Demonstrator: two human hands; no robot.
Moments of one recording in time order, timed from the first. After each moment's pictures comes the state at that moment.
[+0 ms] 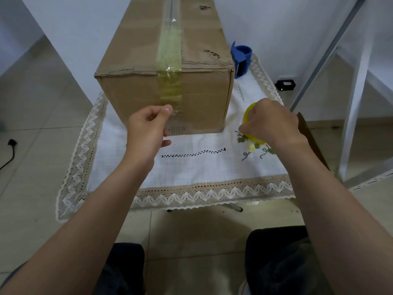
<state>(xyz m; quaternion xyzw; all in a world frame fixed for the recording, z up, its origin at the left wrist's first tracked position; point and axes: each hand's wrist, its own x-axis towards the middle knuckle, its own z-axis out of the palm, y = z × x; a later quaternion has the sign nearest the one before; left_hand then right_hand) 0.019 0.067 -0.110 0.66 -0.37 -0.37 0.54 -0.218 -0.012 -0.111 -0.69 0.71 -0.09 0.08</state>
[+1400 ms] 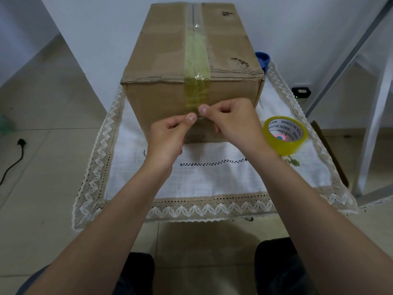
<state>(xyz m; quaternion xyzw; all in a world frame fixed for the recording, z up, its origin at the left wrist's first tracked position) 0.039 0.050 -0.127 0.64 -0.38 -0.41 0.54 -0.111 0.001 -0.106 -0.66 0.51 -0.39 0.38</state>
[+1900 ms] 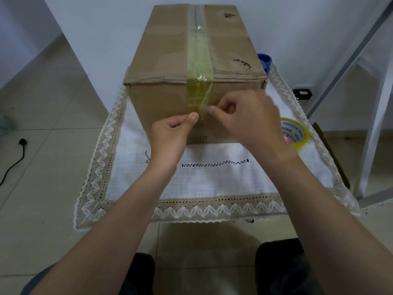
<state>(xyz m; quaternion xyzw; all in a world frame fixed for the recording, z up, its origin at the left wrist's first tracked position) 0.036 0.045 -0.128 0.63 -0.37 -0.38 0.57 -0.121 0.006 -0.085 -0.77 0.54 -0.34 0.09</state>
